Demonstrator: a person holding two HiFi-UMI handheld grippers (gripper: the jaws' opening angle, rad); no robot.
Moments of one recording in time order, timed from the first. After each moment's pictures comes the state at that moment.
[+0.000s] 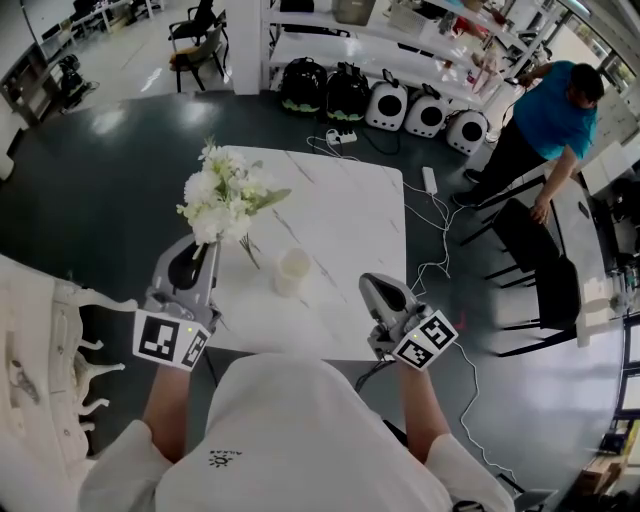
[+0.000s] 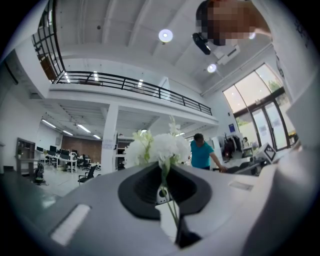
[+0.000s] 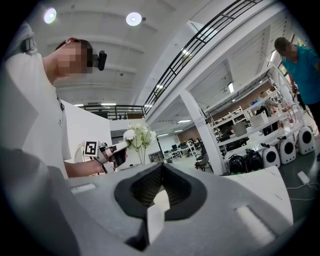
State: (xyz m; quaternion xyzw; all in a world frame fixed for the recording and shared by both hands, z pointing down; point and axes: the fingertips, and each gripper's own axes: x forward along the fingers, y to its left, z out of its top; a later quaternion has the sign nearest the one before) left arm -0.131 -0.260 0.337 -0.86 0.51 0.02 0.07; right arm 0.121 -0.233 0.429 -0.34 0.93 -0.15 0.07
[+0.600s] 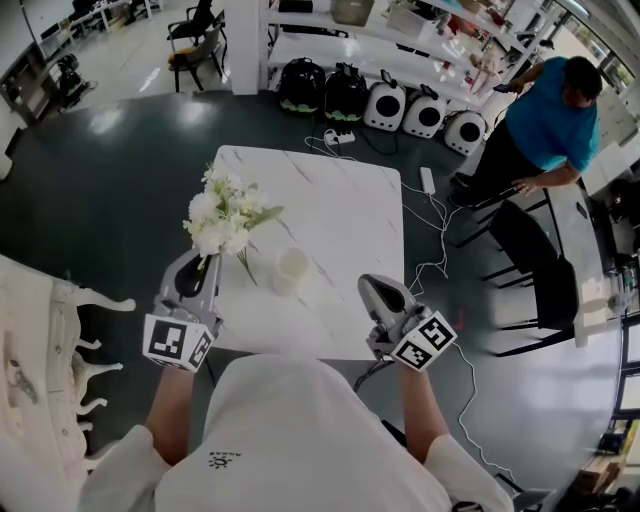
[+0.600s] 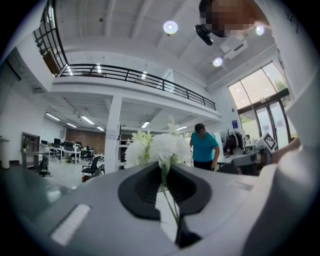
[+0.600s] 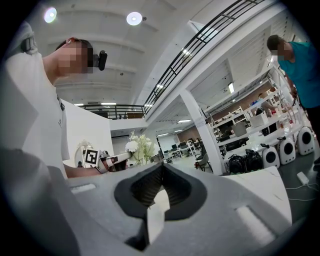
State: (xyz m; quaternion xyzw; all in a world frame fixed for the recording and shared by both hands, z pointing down) left arm -0.139 -0.252 0.391 -0.86 0.52 -0.01 0.03; right arm 0.121 -0.228 0.428 -0.34 0.93 -0.14 0.07
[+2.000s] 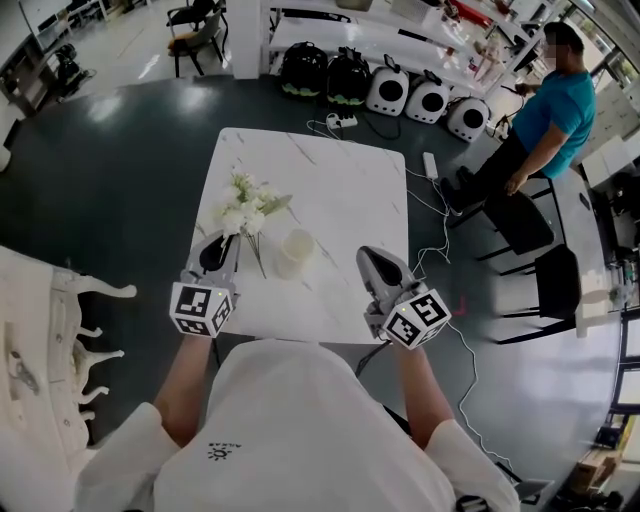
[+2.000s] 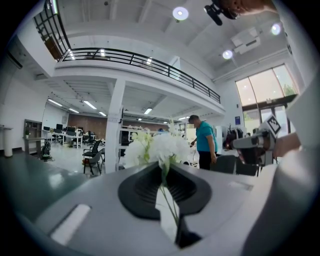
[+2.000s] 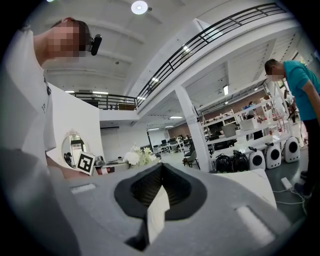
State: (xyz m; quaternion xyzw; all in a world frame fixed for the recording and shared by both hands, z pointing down) left arm -0.129 -0.281 0.482 -0.85 0.52 -0.05 -0.05; right arm 0.111 -0.252 0.450 -0.39 0.91 -0.13 0.02
